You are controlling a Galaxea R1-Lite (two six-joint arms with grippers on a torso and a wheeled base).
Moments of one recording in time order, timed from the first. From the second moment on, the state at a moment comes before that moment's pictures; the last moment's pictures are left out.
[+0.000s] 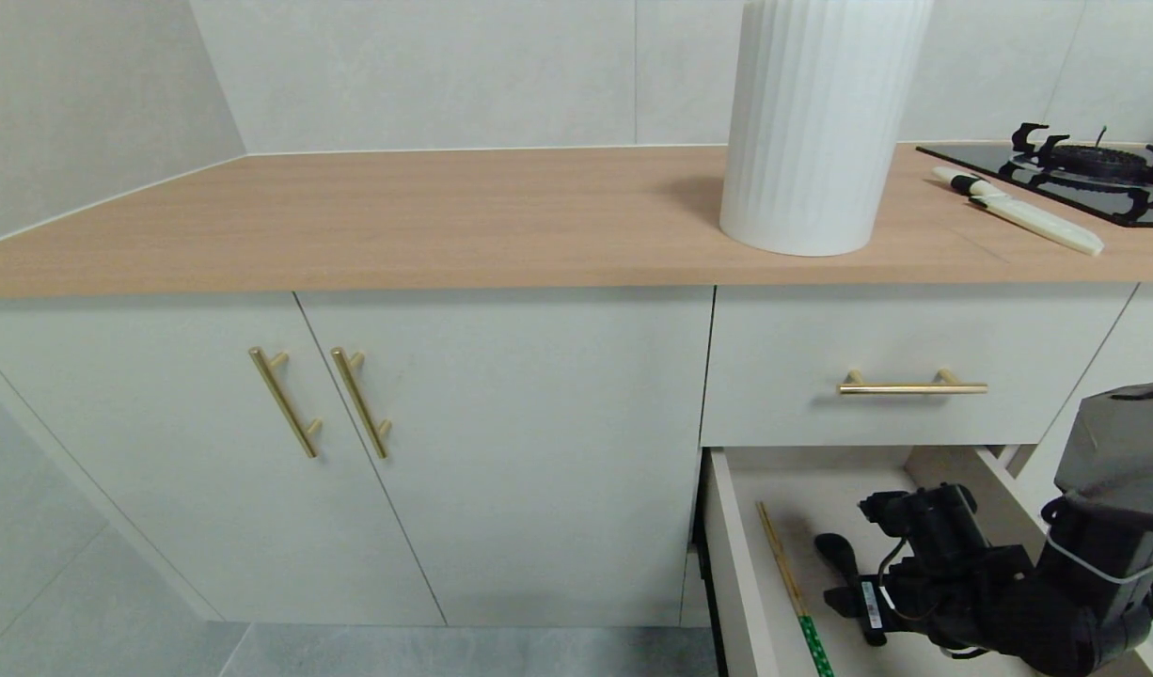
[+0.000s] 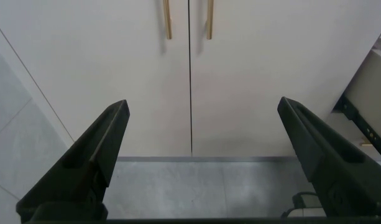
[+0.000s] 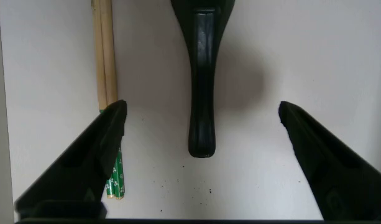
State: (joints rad) left arm 0.00 0.00 0.00 0.00 0.00 0.00; right arm 0.29 2.18 -0.47 -0.79 -0.16 0.19
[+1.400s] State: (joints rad) left arm 0.00 0.00 0.00 0.00 0.00 0.00; right arm 0.43 1.33 -0.59 -0.05 -0.16 0.14
